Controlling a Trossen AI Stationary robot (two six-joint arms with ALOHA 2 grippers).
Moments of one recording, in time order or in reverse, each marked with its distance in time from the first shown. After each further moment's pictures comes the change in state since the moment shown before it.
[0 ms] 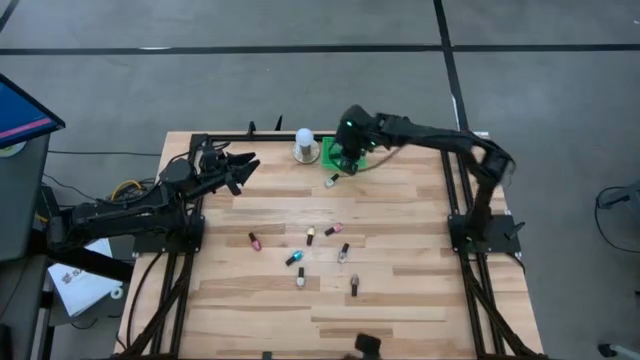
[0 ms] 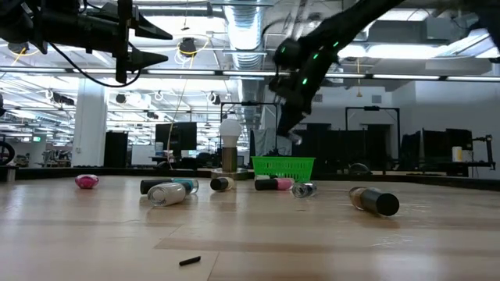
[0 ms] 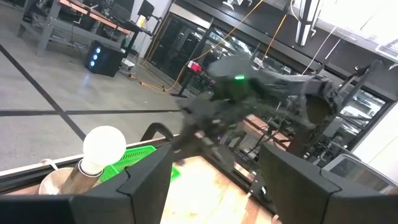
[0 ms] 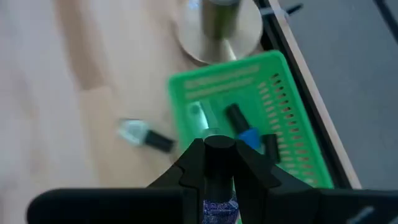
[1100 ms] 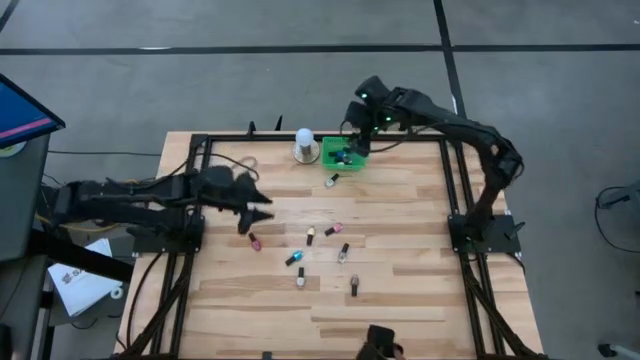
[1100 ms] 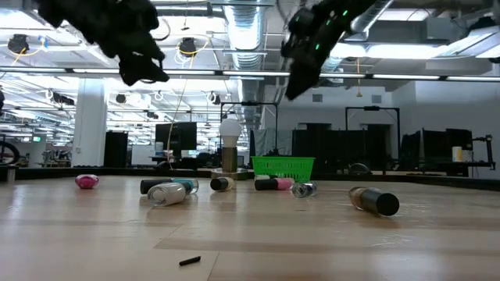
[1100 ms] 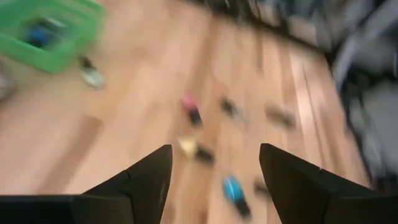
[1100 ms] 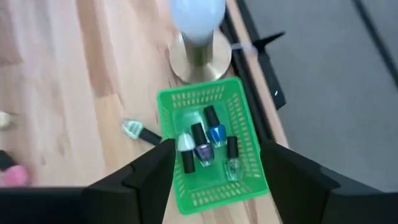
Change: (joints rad) left arm -0.278 0.284 0.306 -0.678 0.247 0.277; right arm -0.080 -0.124 0.194 -0.252 -0.082 -0.112
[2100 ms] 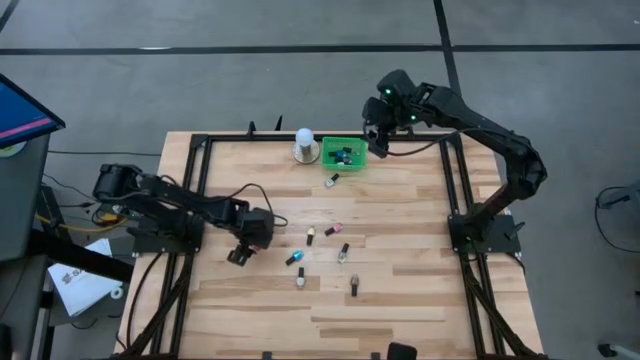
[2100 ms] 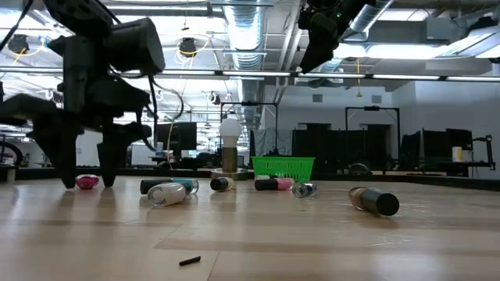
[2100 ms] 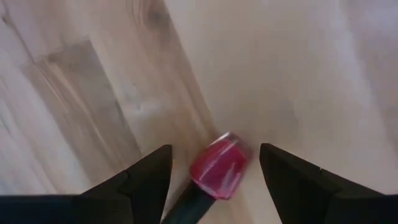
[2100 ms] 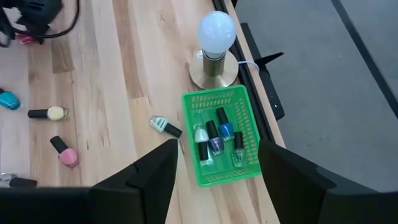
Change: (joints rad) left arm -0.186 0.555 0.002 -0.218 -0.054 0.576; right arm 0.021 -0.172 -0.001 -0.117 -0.030 0.000
